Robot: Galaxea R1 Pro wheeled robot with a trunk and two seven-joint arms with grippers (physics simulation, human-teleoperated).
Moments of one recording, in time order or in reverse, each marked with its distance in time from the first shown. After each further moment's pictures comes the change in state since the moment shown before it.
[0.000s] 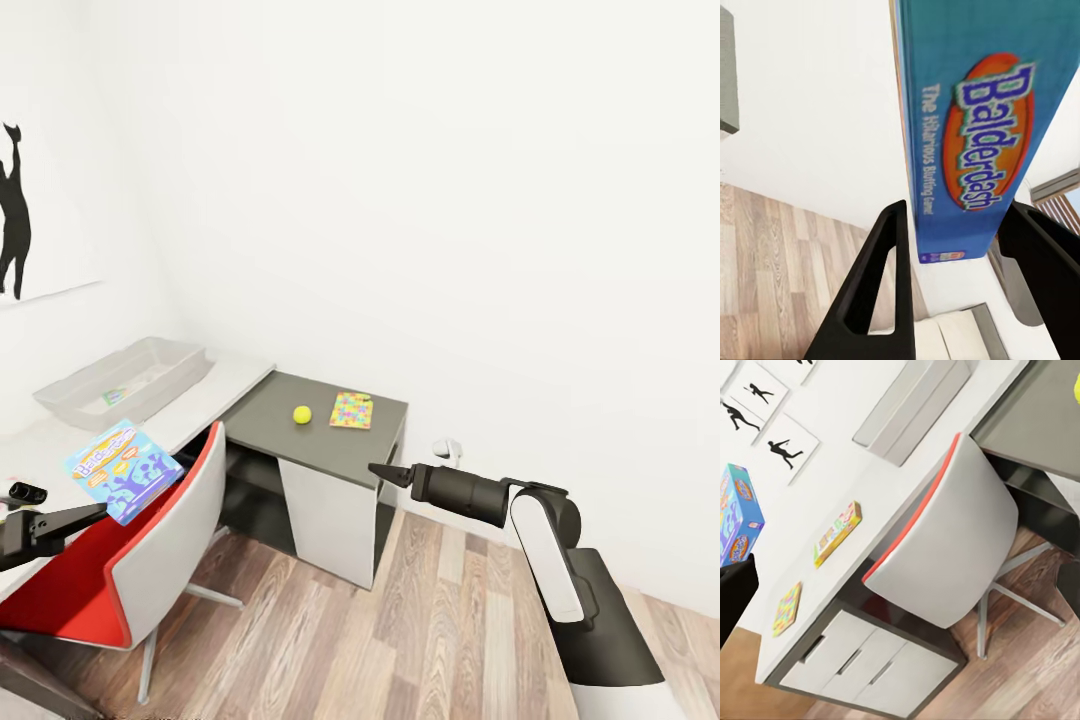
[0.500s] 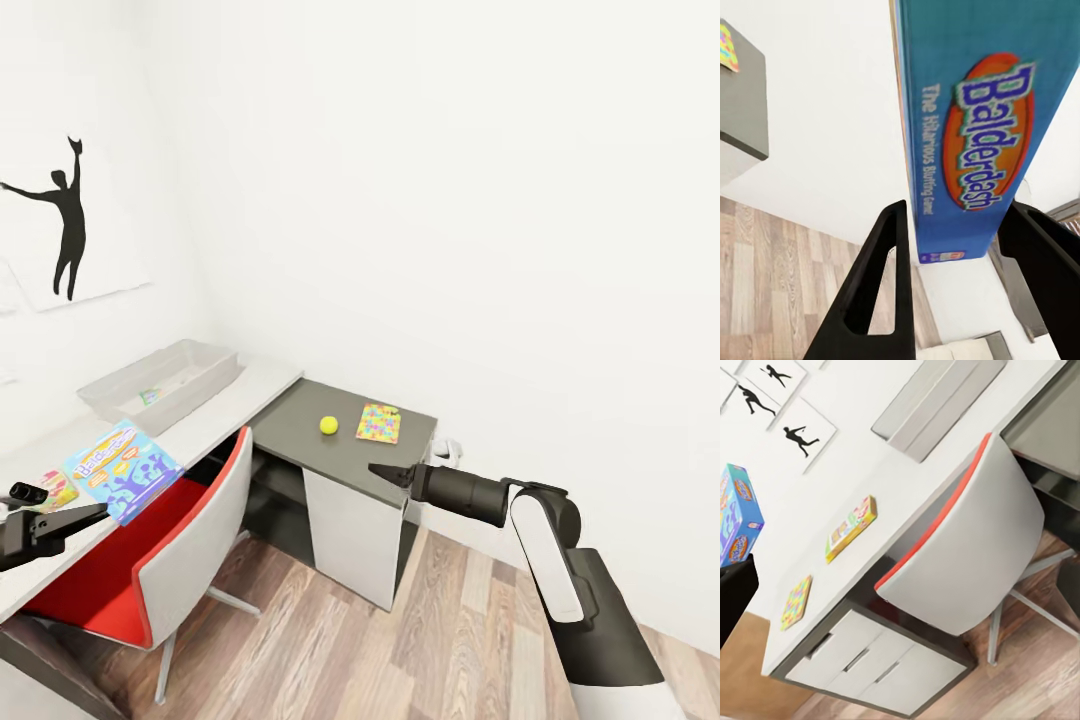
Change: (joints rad) left arm 0.000 0.000 -0.001 0.000 -0.001 0.000 0.000; right arm 0.000 0.000 0.000 0.001 0.001 0.000 -0.001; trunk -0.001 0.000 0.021
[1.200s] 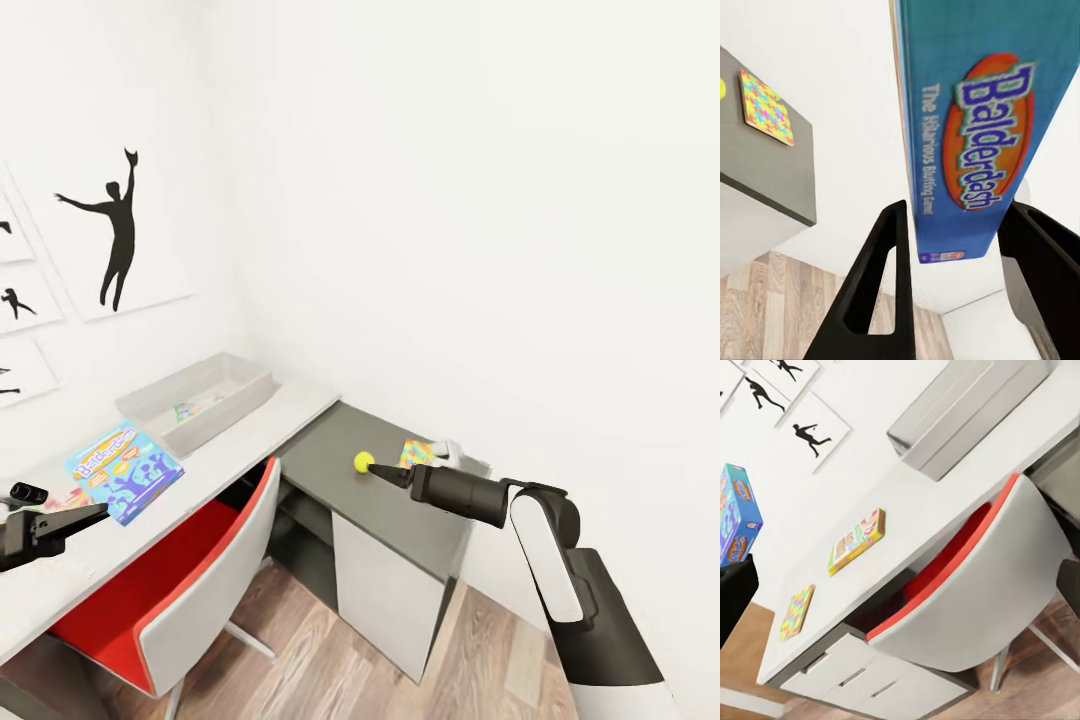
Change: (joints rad) left arm 0.000 -0.001 -0.001 0.000 -0.001 0.000 0.000; right arm 0.000 0.000 0.000 0.005 0.001 -0.001 0.001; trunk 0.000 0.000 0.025
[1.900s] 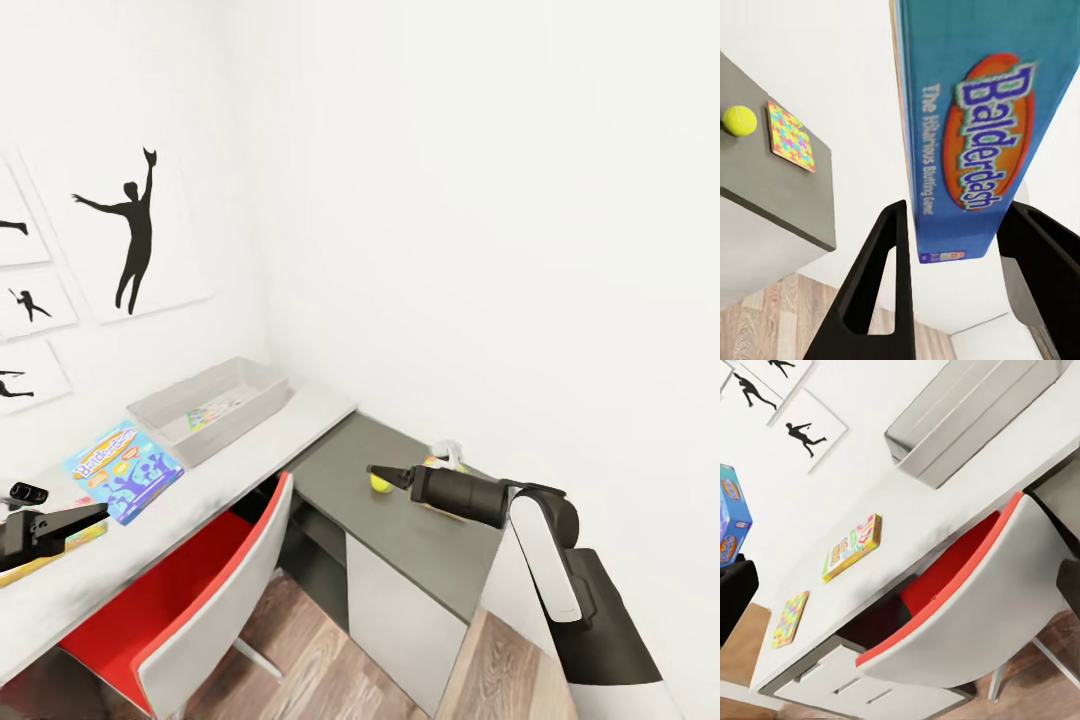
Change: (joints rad) left arm 0.000 0.000 0.000 0.000 0.001 -0.001 0.000; right arm 0.000 0.001 0.000 0.011 0.003 -0.002 -0.012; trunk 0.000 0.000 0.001
